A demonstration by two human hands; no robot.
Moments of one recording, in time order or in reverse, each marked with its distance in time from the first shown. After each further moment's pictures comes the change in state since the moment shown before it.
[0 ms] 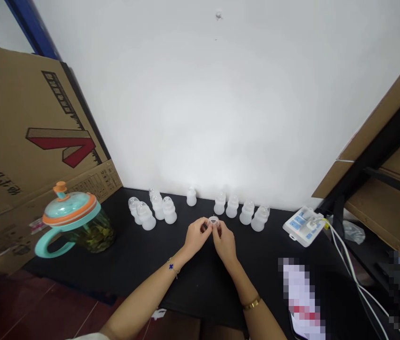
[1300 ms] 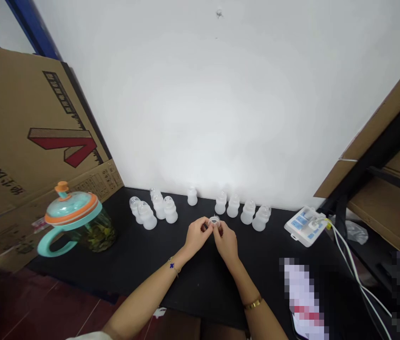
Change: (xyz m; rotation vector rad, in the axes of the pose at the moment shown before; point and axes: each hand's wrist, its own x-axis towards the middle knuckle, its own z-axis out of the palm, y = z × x) left_hand 0.000 0.004 -0.003 -0.014 -0.011 -0.034; right_hand 0.000 -0.002 -0.003 -0.067 0.022 -0.041
